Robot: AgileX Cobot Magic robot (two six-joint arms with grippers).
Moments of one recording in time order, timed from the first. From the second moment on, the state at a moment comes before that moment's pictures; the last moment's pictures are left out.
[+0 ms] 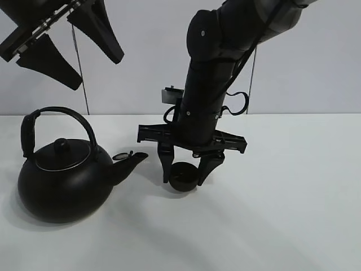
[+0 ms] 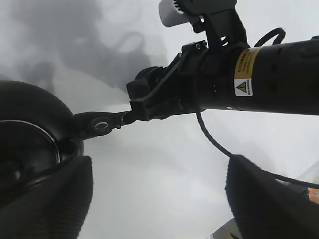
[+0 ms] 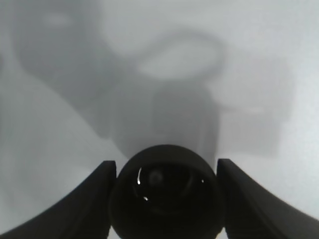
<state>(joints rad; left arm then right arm) -0.28 1.72 -1.40 -0.64 1.06 0.19 0.54 2.21 -1.61 0.12 0.86 0.36</state>
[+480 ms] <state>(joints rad) -0.28 1.72 -1.40 -0.64 1.06 0.19 0.54 2.24 -1.61 0.15 0.85 0.37</state>
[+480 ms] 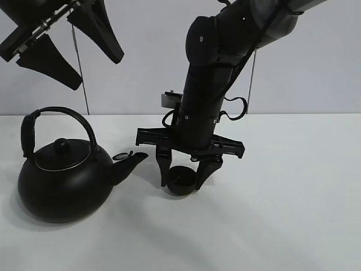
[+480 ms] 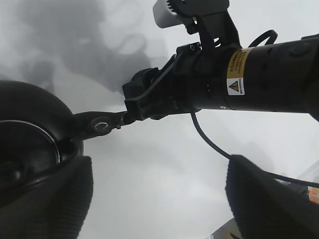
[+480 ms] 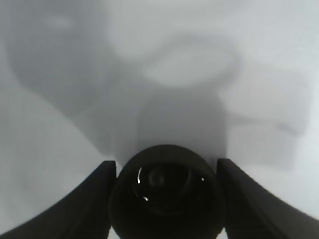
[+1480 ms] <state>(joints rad) -0.28 1.72 -1.40 -0.64 1.06 0.19 0.49 2.13 -1.61 0.08 0.90 0.37</state>
